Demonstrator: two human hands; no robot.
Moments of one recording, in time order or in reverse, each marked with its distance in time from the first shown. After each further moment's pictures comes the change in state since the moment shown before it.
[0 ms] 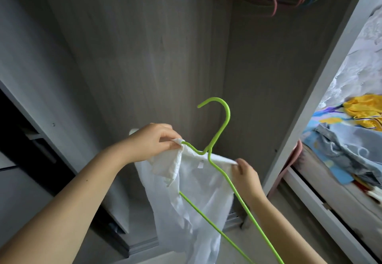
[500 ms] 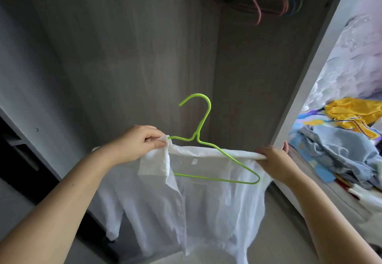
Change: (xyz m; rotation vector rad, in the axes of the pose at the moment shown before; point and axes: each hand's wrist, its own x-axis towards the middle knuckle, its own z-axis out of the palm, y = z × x) left_hand 0.005 -0.023 -0.004 -0.029 0.074 -0.011; right_hand 0.045 0.014 -0.107 -0.604 -0.097 -0.187
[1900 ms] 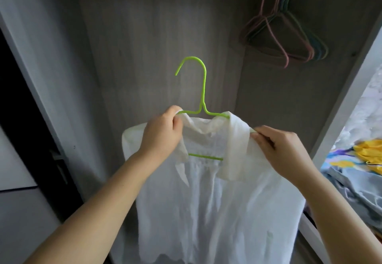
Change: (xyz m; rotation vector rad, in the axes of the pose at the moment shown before) left_hand 0.024 0.045 -0.031 0.155 0.824 0.009; right_hand 0.014 -0.123 -0.089 0.161 0.462 -0.448
